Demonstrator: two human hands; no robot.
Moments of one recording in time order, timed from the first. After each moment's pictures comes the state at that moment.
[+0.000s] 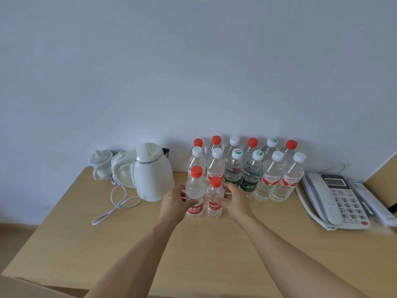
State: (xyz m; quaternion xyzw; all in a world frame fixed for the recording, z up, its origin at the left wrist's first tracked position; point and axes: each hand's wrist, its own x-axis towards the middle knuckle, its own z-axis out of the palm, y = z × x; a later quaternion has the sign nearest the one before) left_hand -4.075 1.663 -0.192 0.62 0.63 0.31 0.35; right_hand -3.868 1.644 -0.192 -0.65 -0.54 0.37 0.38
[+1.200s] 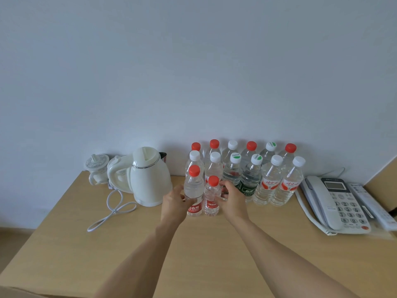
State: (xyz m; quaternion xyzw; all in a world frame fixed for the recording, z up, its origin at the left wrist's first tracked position) left_hand -4.062 1.679 -0.190 0.60 0.66 0.30 0.34; right_hand -3.873 1.656 -0.186 -0.67 -0.56 0.29 0.39
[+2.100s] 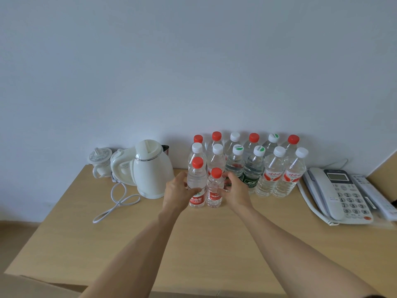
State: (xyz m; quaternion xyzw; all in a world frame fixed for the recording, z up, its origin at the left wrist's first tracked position) left_hand -4.066 1.686 -0.182 0.63 0.64 0.30 0.31; right_hand -3.870 1.659 -0.183 -0.67 -0.55 0.31 0.38
